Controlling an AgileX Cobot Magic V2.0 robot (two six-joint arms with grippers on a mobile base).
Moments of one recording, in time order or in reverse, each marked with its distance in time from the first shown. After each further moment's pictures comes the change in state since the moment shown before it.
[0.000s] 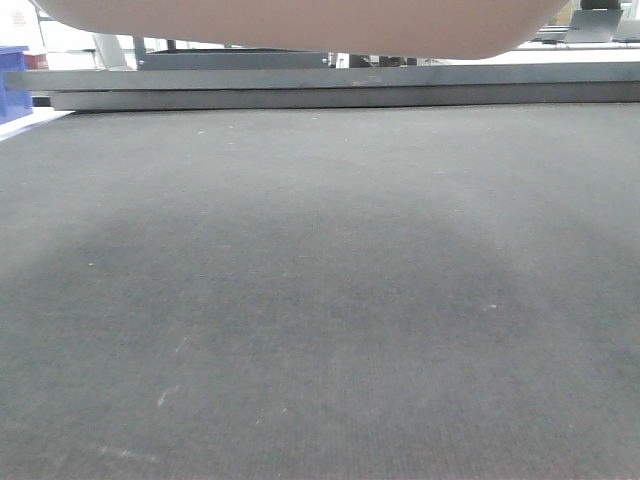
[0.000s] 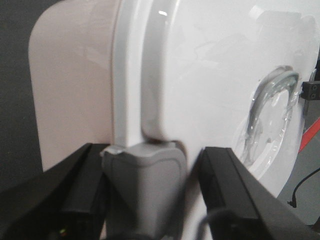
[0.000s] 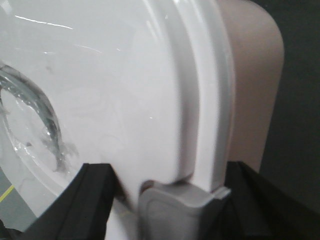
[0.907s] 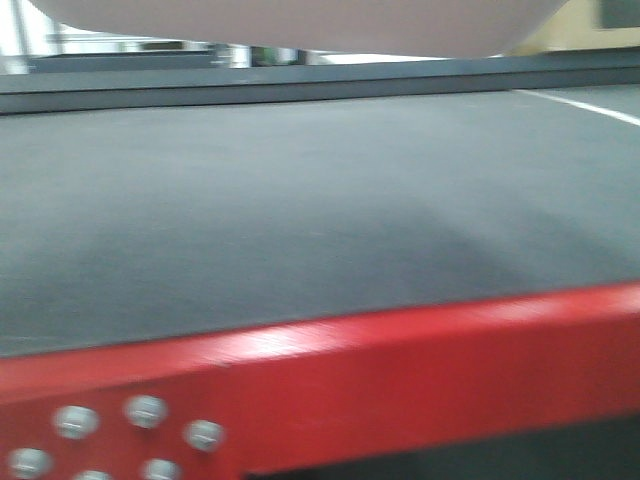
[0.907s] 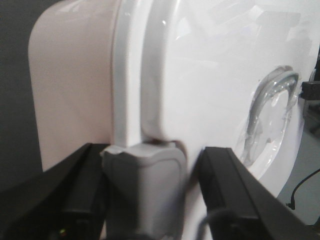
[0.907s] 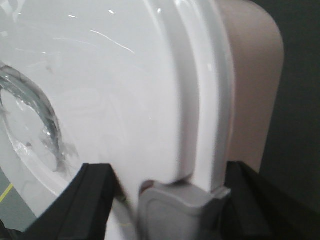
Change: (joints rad) left arm 0.000 0.000 0.000 0.000 0.000 -0.001; right arm 0.000 0.000 0.000 0.002 0.000 -0.002
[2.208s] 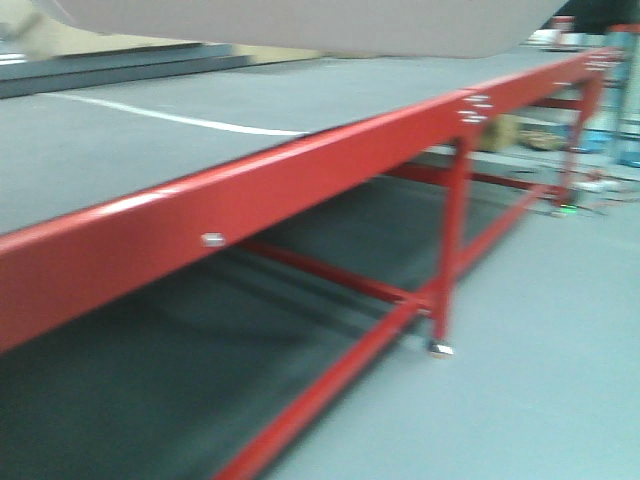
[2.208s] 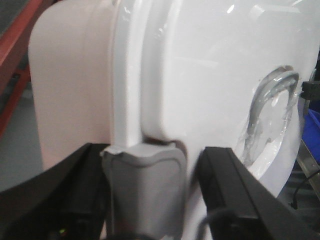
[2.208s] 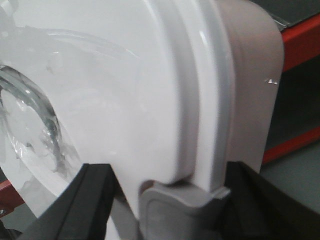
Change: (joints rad) left arm 0.000 0.000 0.000 0.000 0.000 -0.002; right arm 0.000 0.000 0.000 0.000 0.000 0.000
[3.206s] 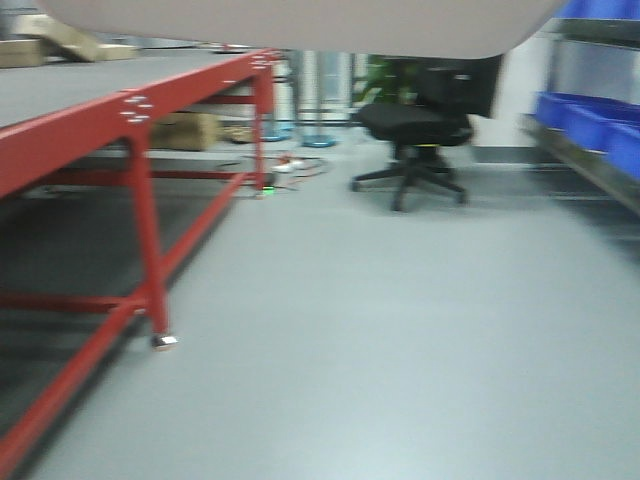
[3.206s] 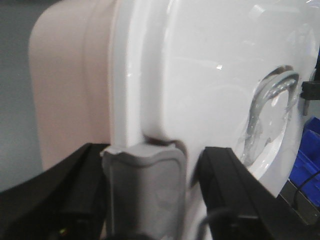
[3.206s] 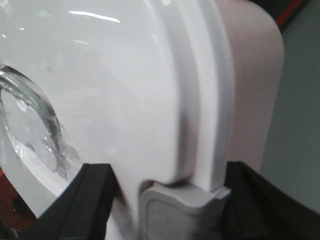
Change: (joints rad) left arm 0.000 0.000 0.000 0.000 0.000 0.000; right arm 0.000 0.000 0.000 0.000 0.000 -0.002
